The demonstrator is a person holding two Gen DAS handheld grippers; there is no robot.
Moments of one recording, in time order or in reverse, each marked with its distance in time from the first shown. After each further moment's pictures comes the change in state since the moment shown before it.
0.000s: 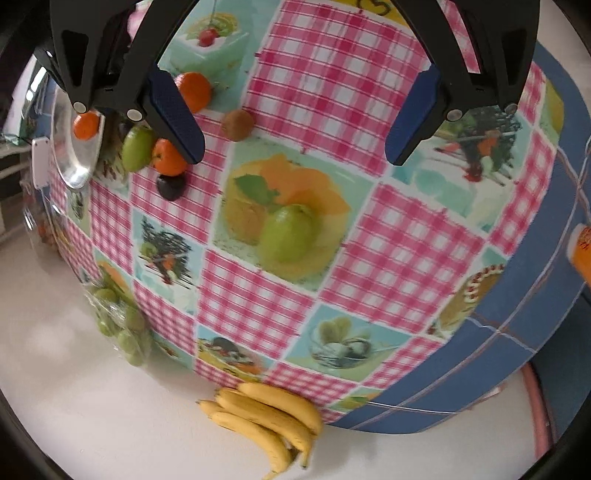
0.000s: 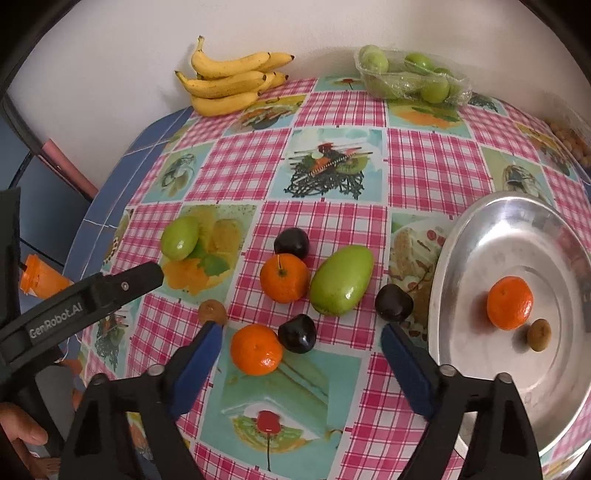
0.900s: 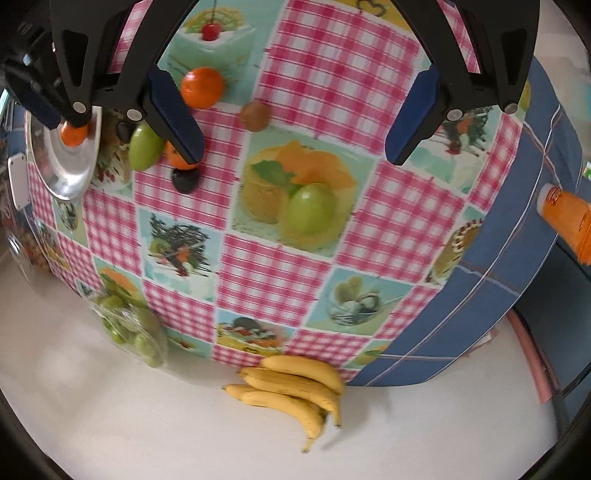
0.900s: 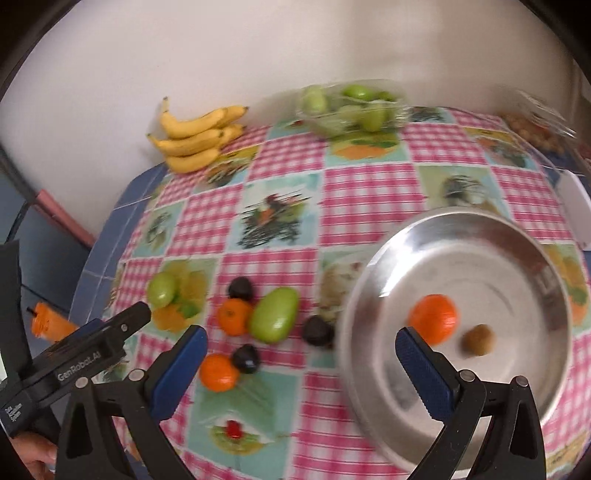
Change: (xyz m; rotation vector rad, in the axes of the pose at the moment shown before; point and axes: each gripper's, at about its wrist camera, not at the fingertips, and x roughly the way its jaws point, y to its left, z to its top) left arm -0.026 -0.035 -0.002 0.101 -0.122 0.146; right arm -0.046 -0.051 0.008 0.104 -0.131 -0.001
